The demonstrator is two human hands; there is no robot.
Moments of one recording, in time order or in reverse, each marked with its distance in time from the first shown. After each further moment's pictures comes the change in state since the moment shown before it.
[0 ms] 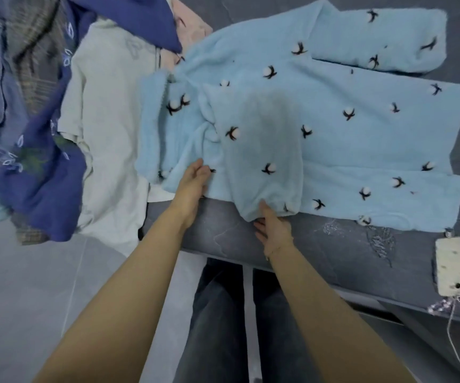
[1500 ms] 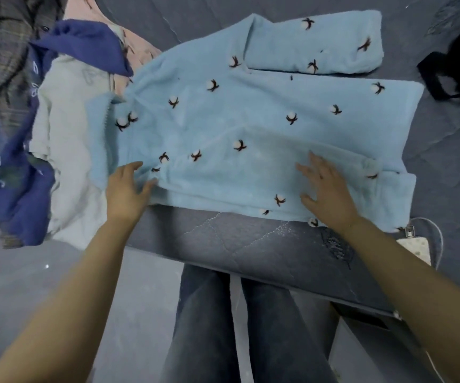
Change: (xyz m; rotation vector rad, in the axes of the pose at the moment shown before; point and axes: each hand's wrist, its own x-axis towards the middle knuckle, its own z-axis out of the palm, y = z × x) left_hand -0.026 0.016 0.009 1.097 0.474 0.506; right_hand 0.065 -0.171 -0.192 -1.426 -0.194 -1.203
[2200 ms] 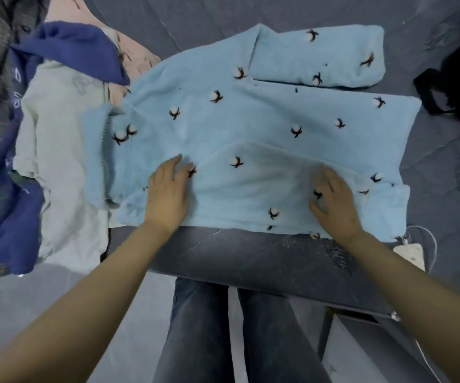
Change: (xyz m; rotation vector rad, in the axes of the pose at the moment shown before) left_hand 0.019 0.051 0.020 0.138 -0.093 0.407; right_hand 0.013 -0.002 0.012 -0.128 0.135 0.057
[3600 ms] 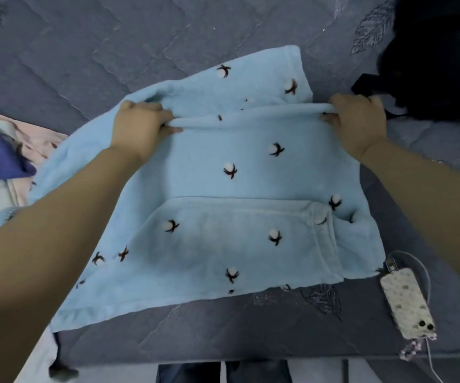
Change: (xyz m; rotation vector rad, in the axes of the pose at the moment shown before) left_hand 0.285 0.100 -0.008 0.259 0.018 0.423; right_hand 0.173 0.169 -0.108 -0.263 0.241 0.229
